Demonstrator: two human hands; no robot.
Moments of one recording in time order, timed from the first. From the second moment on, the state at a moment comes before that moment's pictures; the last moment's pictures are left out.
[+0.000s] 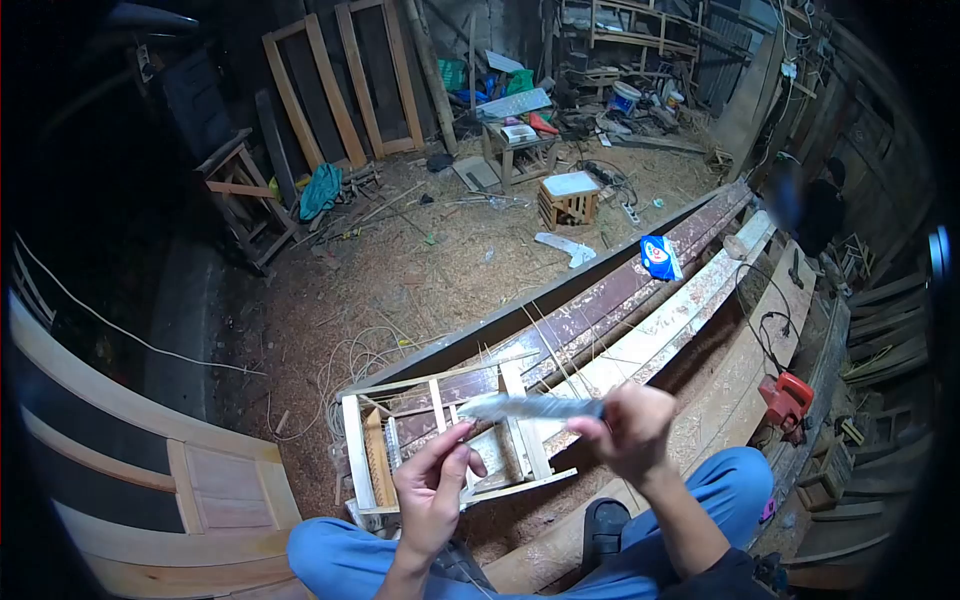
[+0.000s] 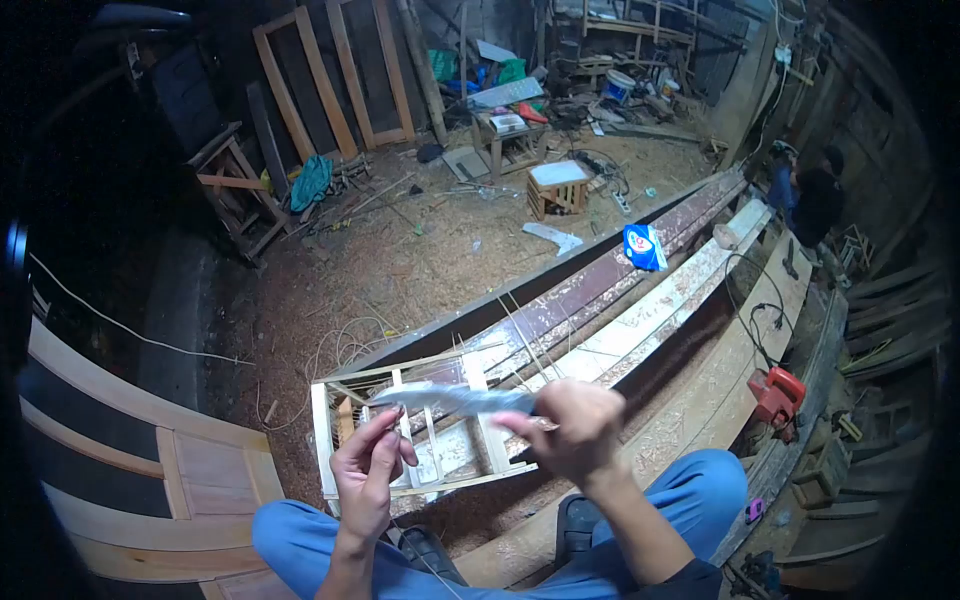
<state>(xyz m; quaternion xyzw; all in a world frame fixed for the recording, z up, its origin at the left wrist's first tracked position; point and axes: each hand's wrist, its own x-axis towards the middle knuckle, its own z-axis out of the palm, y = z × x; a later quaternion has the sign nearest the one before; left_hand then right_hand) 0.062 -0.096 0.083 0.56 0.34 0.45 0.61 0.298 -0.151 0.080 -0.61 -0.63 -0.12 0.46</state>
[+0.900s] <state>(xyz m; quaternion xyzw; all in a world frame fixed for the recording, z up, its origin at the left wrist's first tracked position) 0.069 -0.096 0.080 0.51 0.28 0.45 0.67 0.301 -0.154 0.092 -0.62 -0.62 -0.15 0.46</state>
